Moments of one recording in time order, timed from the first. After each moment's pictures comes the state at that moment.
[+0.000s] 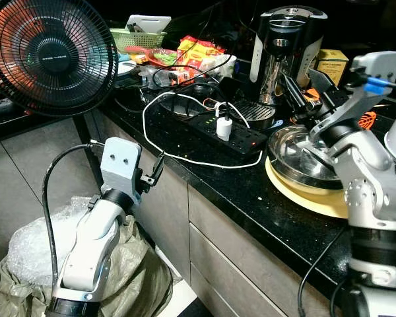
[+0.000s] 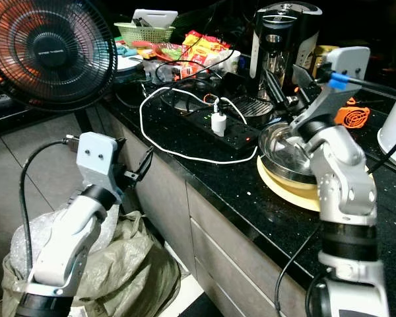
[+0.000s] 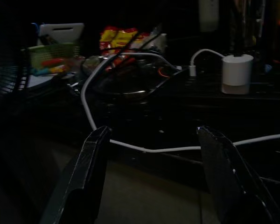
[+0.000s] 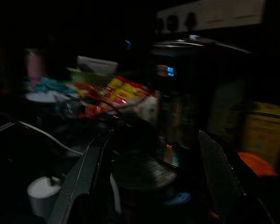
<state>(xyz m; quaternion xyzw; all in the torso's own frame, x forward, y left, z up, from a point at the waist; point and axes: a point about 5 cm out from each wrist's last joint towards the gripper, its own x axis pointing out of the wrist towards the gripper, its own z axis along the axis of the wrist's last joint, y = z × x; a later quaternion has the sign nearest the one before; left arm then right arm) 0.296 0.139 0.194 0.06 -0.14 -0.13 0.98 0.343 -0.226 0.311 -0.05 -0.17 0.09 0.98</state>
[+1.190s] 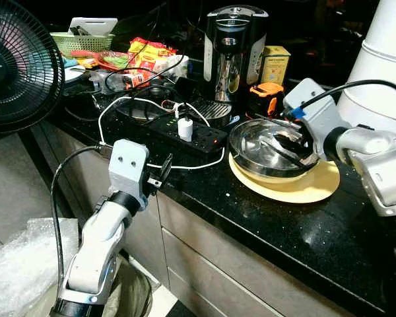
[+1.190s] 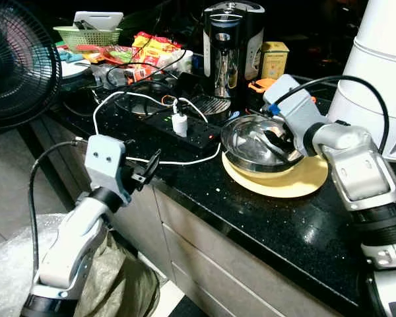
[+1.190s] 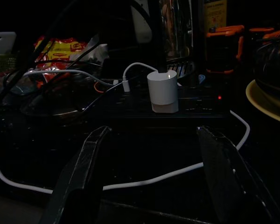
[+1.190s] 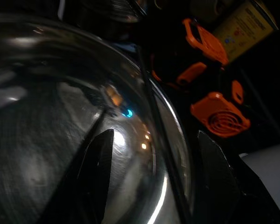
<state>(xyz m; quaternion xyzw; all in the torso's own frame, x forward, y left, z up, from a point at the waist) 0.294 0.129 0.193 0.06 -0.14 -0.15 0.98 0.347 -0.221 0.286 -0.35 0.09 0.14 0.92</state>
